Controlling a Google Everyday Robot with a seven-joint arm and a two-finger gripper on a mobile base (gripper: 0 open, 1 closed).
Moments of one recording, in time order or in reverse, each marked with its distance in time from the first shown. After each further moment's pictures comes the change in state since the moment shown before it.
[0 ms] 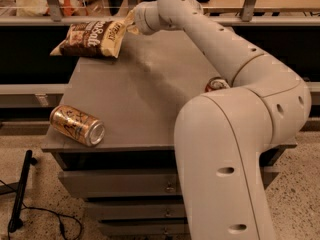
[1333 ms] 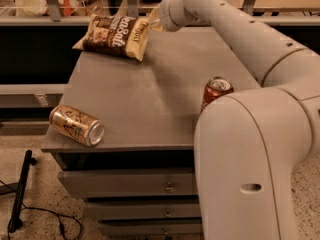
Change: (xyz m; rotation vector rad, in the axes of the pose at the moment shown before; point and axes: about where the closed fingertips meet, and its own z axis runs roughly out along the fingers) arm 0.048 0.014 -0.067 -0.077 0.095 0.019
